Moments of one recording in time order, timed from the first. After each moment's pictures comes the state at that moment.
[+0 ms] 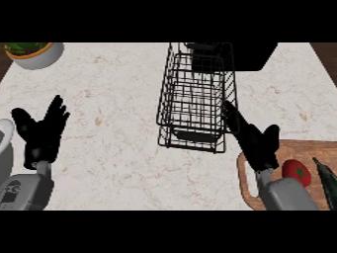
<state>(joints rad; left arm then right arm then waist) -0.19 0.25 0.02 -1.30 0.17 0.24 0.19 -0.20 -0.19 0.29 -1.34 -0.25 -0.04 0.07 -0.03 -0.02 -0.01</state>
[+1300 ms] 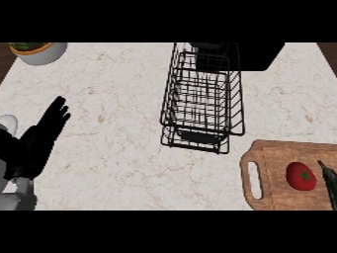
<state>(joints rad) -0.07 0.32 -0.03 -1.53 0.21 0.03 0.17 0.21 -0.92 -0.04 -1.62 0.04 -0.03 0.26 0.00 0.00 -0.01</state>
